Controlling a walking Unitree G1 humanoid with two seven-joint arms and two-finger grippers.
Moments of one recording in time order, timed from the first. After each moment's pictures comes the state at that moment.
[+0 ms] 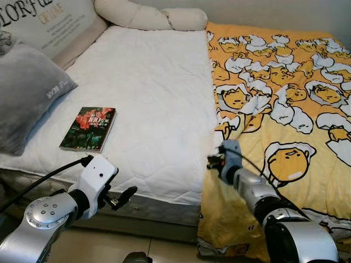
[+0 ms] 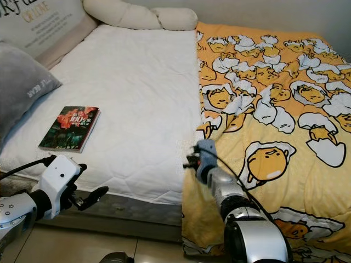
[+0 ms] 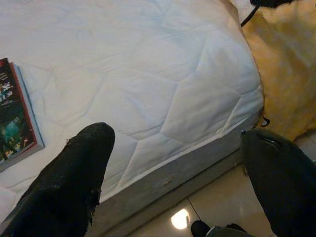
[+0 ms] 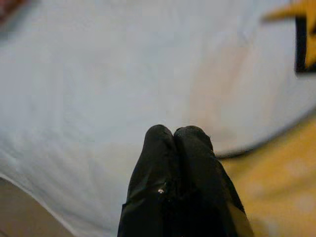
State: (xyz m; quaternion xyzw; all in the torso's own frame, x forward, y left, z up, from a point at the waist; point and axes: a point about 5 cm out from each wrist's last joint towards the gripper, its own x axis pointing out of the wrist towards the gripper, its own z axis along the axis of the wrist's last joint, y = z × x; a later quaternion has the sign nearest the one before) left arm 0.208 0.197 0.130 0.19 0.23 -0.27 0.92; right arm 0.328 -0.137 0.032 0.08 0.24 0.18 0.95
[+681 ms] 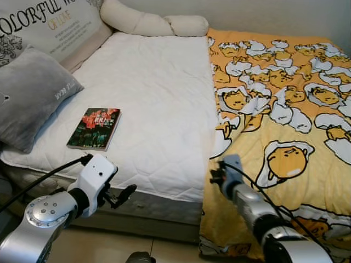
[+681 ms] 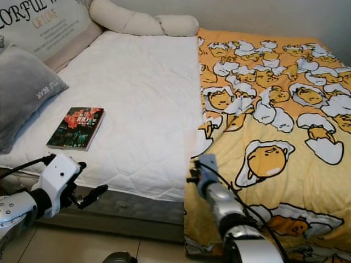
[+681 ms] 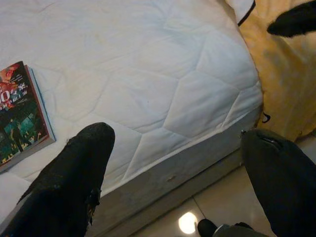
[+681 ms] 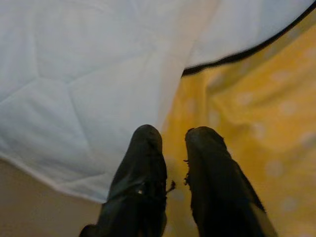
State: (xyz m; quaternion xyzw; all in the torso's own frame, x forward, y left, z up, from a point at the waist) left arm 0.211 0.199 0.128 0.19 0.22 -0.27 0.92; right arm 0.305 -0.130 0.002 0.01 0.28 0.10 0.95
